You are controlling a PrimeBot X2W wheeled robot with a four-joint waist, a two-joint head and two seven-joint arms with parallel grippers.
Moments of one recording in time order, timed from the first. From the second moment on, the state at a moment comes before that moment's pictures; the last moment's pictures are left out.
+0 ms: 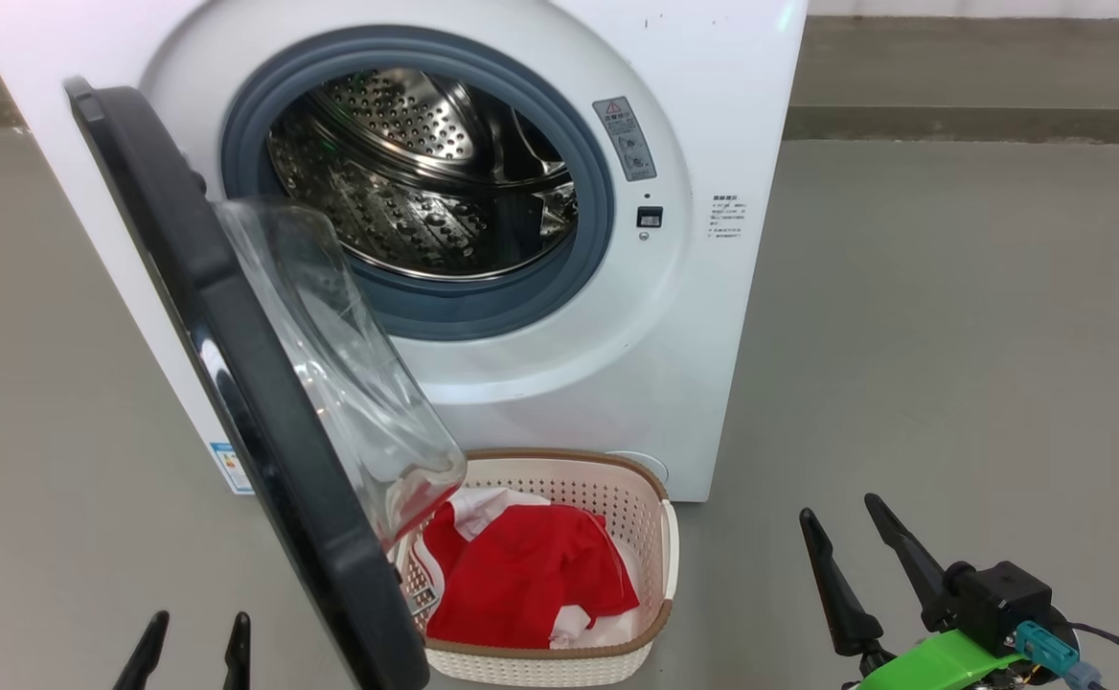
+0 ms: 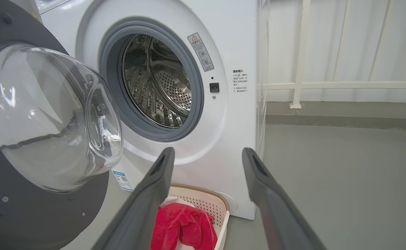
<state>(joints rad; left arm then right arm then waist) 0.15 0.13 0.09 0.14 -0.16 -0.12 -0.25 0.00 -0.05 0.12 0.28 0.32 0.12 -0.26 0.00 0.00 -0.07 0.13</state>
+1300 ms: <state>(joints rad) -0.06 0.04 0.23 -0.22 -1.44 0.27 0.18 0.00 -0.05 0.07 0.29 0.33 0.12 -0.26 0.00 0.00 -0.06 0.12</state>
